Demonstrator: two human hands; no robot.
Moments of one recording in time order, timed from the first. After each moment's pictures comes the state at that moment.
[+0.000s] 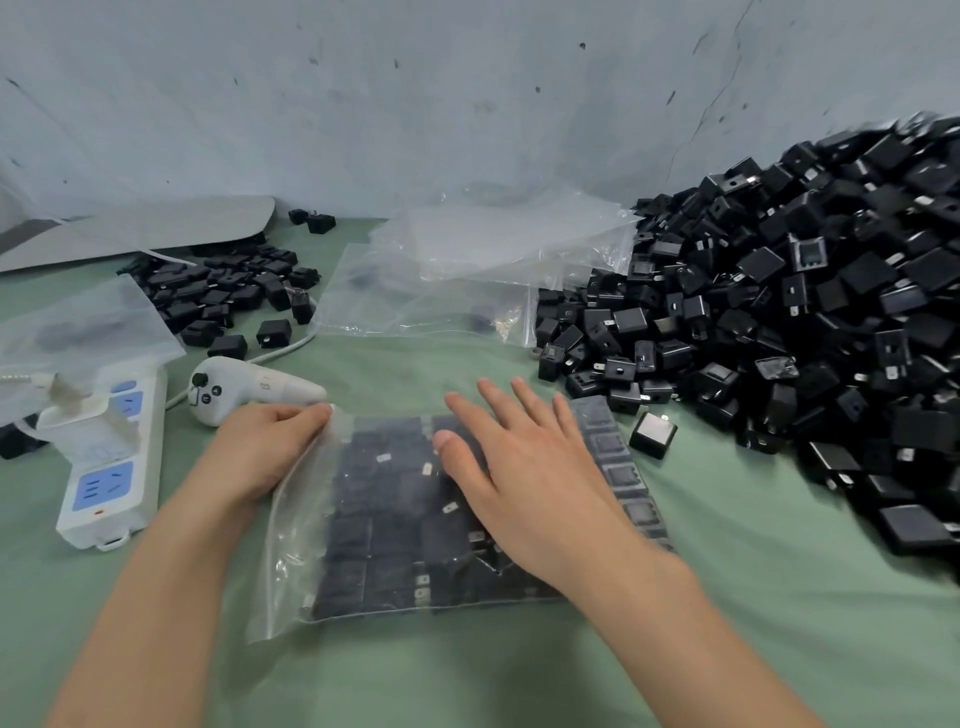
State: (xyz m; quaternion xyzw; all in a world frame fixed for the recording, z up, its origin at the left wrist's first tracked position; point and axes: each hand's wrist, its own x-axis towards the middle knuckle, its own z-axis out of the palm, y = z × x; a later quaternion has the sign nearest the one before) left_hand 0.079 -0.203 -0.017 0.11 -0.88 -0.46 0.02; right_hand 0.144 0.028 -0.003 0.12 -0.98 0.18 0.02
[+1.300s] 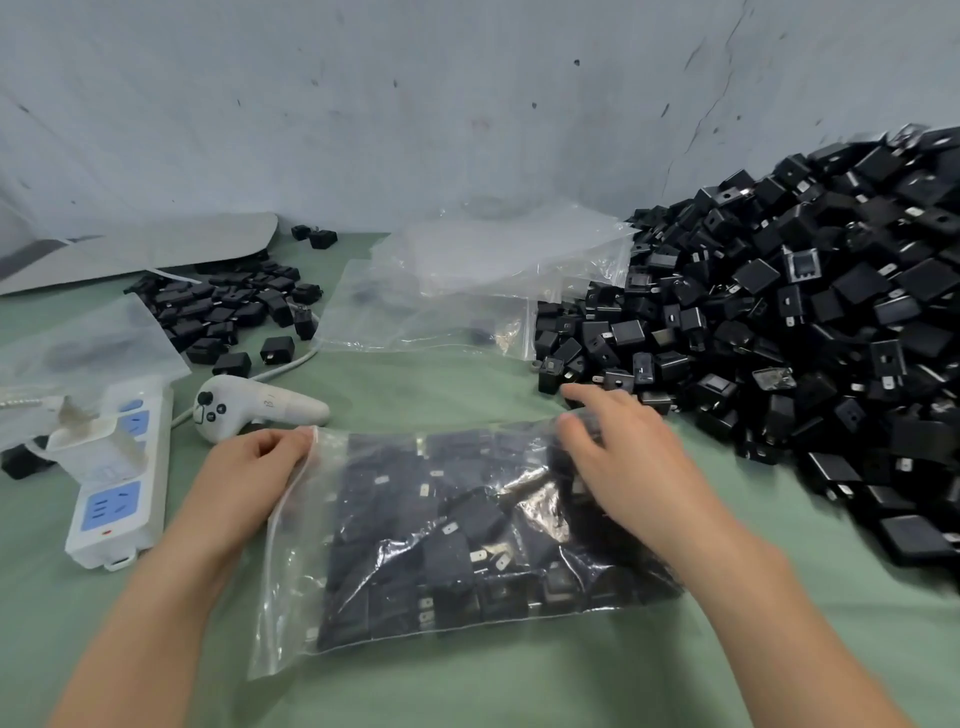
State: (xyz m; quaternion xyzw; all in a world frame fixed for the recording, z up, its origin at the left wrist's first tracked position) left_hand 0.094 -0.214 -0.024 0.14 -0.84 -0.52 0.05; right_hand 0.132 0.096 -0.006 -0.03 -0.95 0.29 0.07
